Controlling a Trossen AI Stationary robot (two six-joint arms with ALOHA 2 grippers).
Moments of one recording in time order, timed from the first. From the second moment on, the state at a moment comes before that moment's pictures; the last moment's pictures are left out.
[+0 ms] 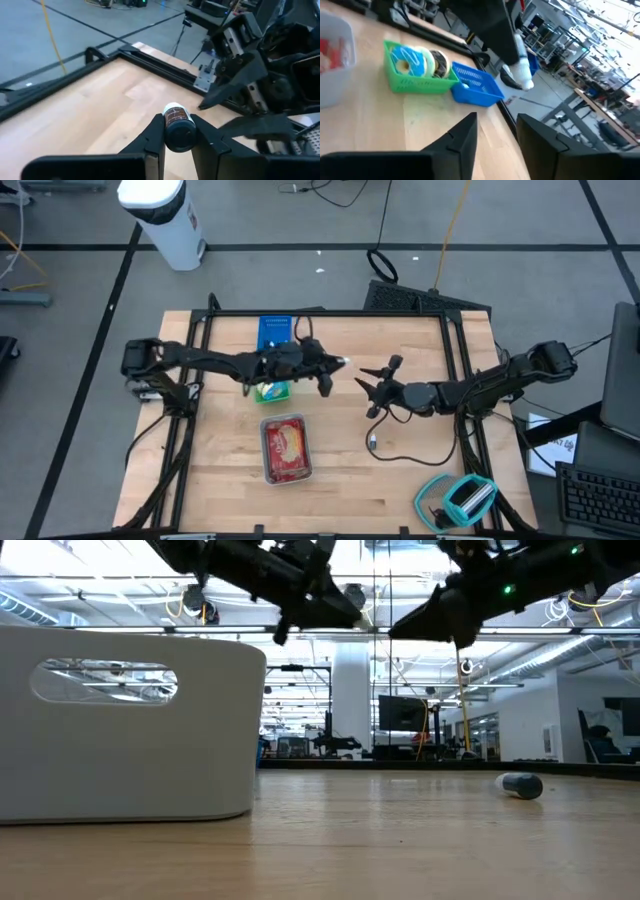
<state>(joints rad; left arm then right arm) 0.08 1.63 1.05 0.32 -0.19 -0.33 0.20 1.27 0.51 0.56 0.73 -0.43</state>
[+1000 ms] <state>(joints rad) 0.40 1.32 0.42 0.51 -0.49 -0.51 0.16 1.15 0.51 0.37 0.62 -0.23</state>
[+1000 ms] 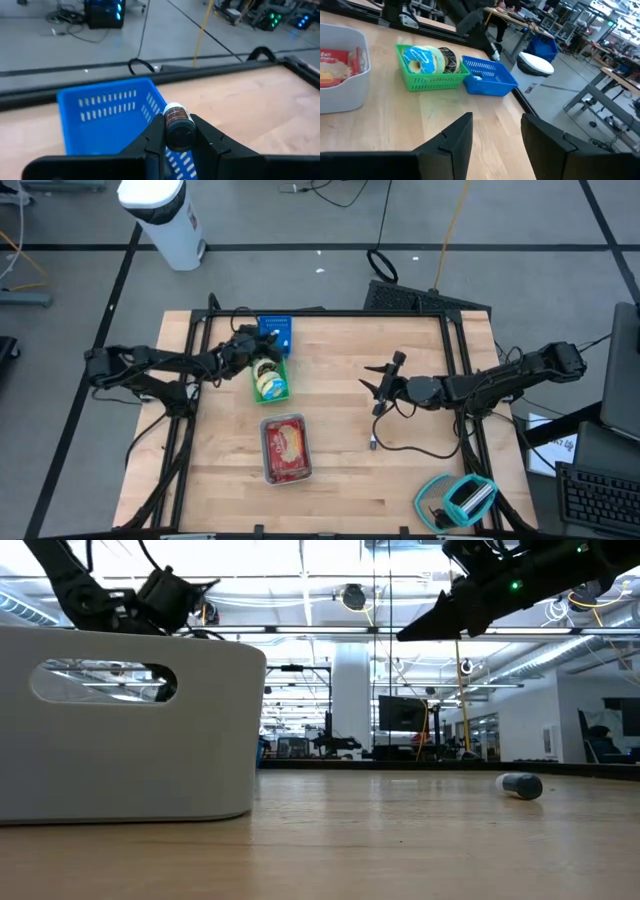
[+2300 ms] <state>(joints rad) 0.42 1.35 0.42 0.60 -0.20 -0.56 0.31 1.25 0.51 0.06 -0.01 -0.06</state>
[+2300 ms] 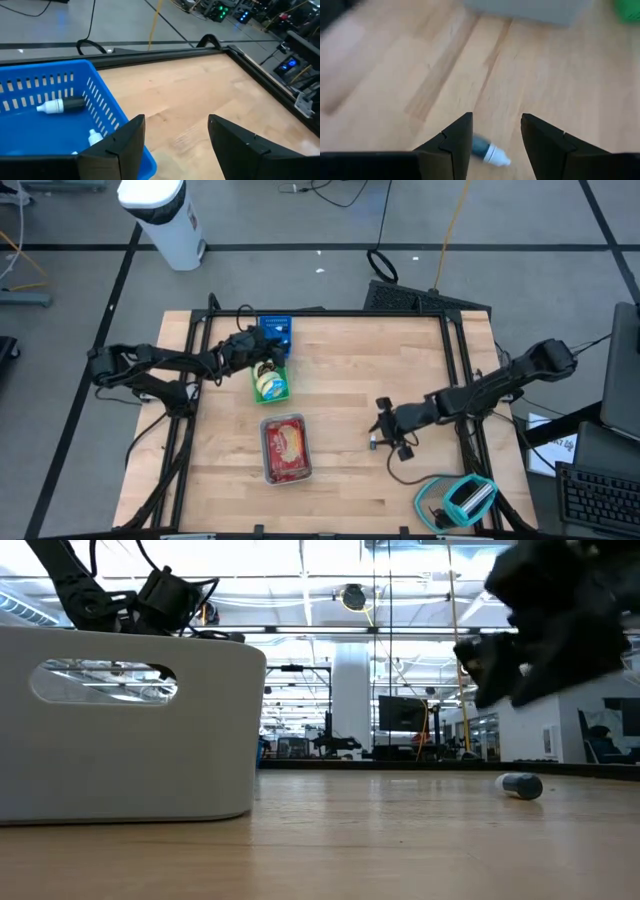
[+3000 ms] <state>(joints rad) 0.36 1.35 0.42 0.60 -0.21 -0.59 0.31 1.52 0.51 0.15 -0.02 -0.07</state>
